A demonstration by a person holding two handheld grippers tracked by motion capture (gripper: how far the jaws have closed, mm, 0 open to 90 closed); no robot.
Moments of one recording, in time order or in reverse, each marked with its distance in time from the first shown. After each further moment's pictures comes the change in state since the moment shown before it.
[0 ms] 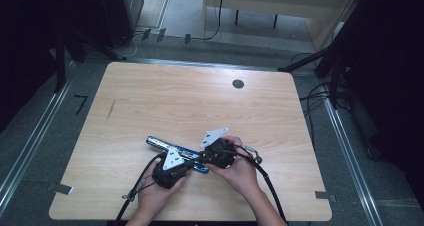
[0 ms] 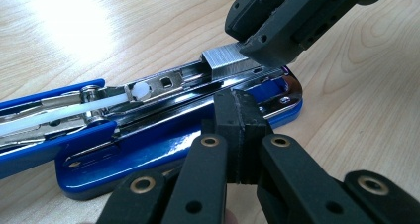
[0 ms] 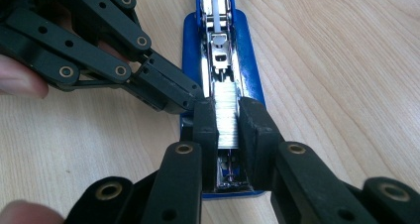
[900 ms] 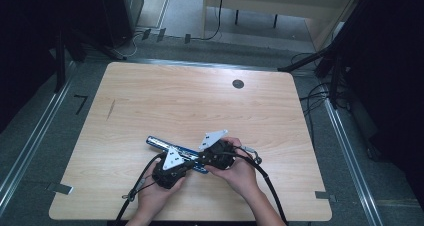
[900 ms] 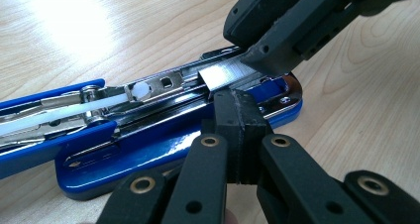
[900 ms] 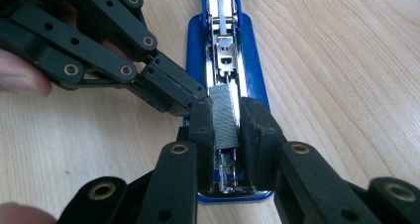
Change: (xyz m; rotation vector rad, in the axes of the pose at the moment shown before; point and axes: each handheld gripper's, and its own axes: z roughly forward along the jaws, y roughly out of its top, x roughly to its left) left arm 0.000 0.000 0.000 -0.002 0.000 -0.003; right arm 0.003 -0.002 0.002 -0.019 -0.003 -0.024
